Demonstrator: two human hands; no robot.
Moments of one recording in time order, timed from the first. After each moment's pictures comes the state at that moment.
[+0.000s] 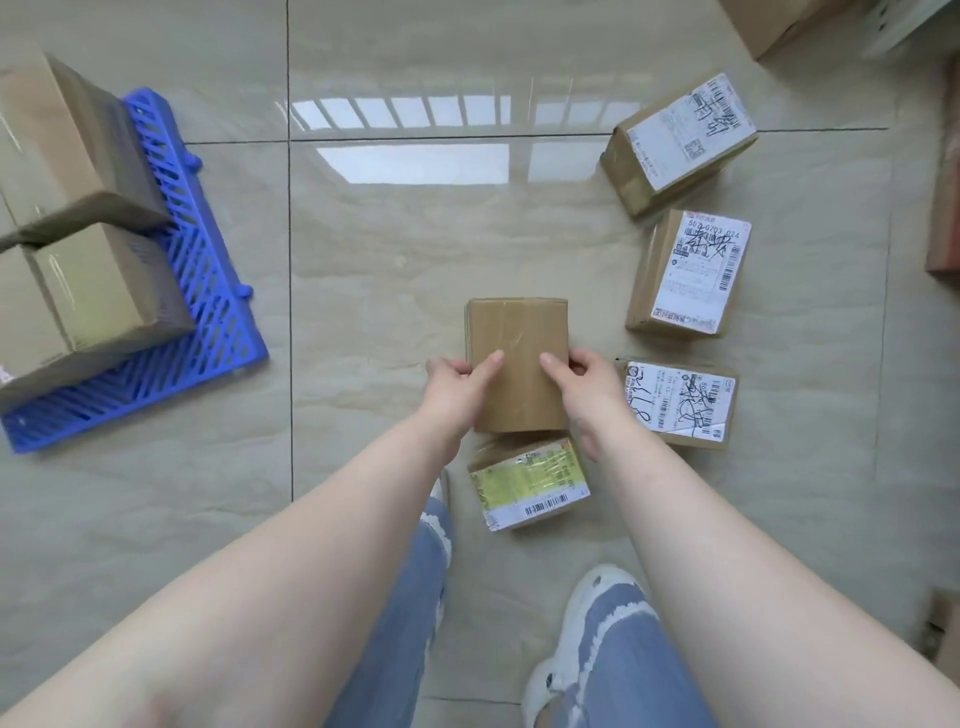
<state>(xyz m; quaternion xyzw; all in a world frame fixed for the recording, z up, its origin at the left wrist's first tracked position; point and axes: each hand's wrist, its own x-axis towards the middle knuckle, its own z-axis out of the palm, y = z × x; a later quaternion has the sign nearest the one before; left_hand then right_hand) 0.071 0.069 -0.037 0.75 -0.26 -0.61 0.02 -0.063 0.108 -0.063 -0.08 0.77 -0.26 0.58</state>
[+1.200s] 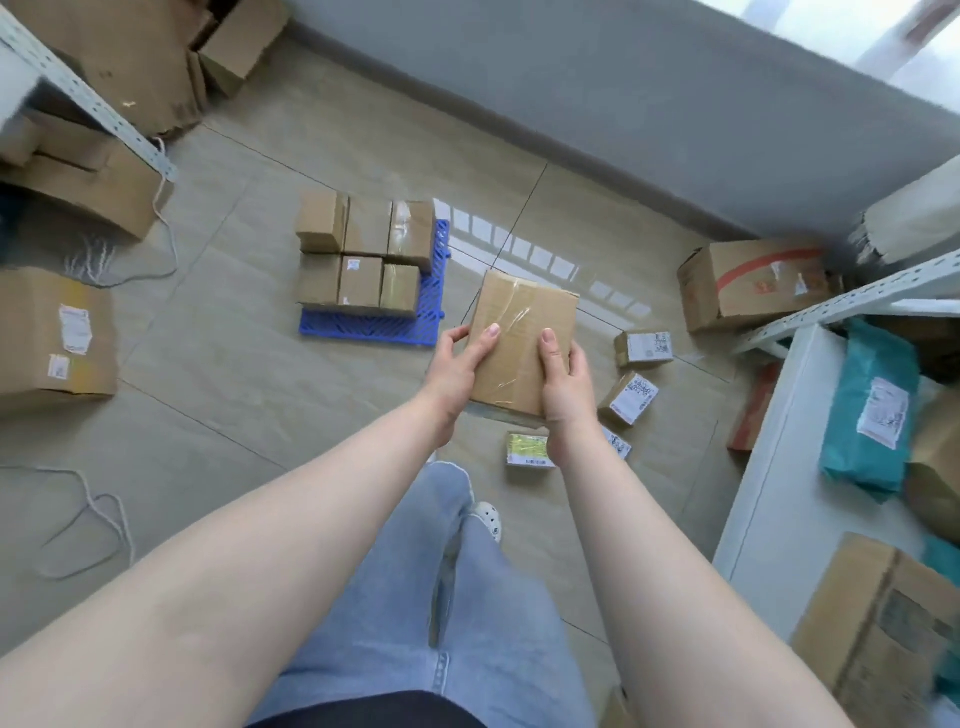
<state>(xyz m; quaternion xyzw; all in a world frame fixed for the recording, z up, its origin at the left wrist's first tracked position) 0.219 0.166 0.509 0.66 -0.16 -0.64 0.37 0.094 0.158 0.507 -0.23 0.67 -0.34 0.62</state>
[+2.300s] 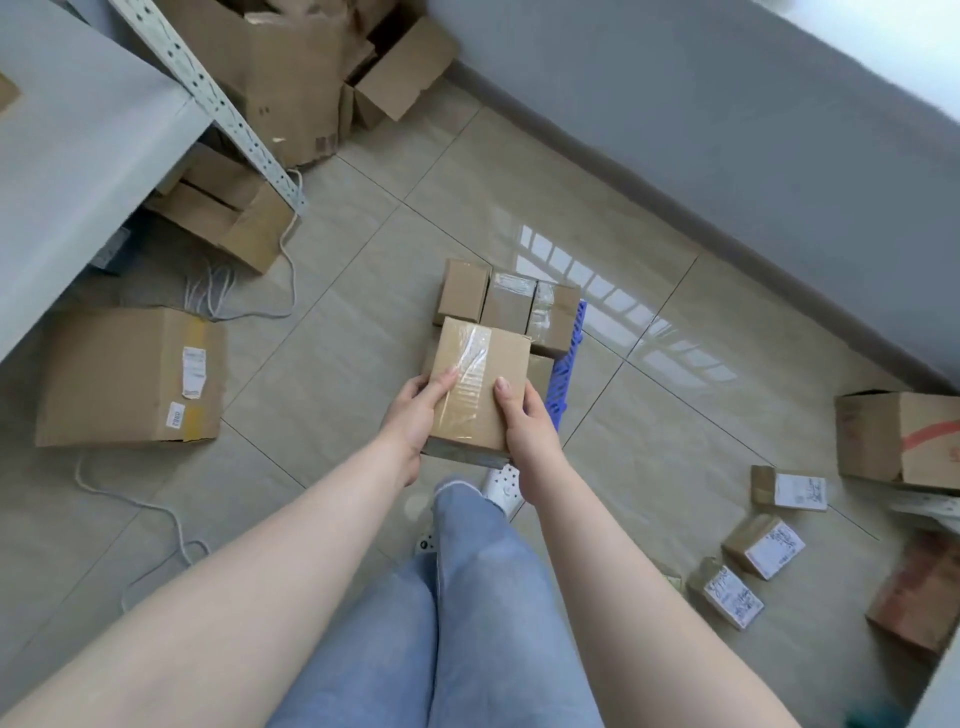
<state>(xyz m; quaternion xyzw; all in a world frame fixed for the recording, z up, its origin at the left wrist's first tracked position) 0.587 0.030 0.446 0.70 0.00 -0.59 0.41 0.457 0.000 0.439 -0.27 0.62 -0.17 0.72</state>
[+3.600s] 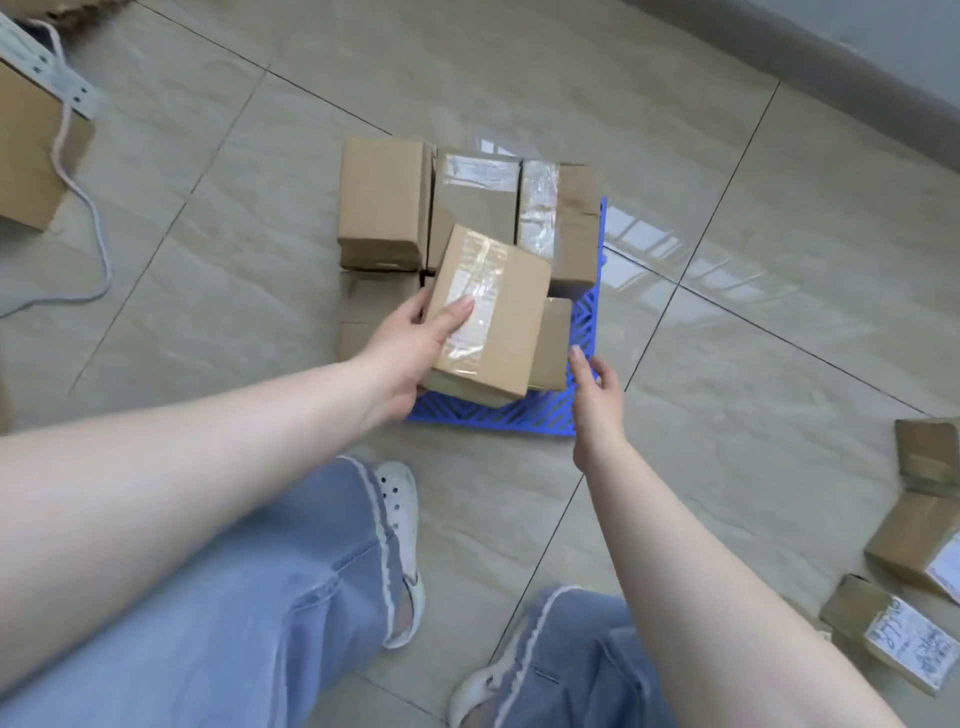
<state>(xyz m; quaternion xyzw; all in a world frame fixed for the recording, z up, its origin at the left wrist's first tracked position) 0.591 -0.077 0.087 0.68 -0.11 -0.65 0.32 0.401 -0.066 0.022 -0.15 0.76 -0.26 0.57</state>
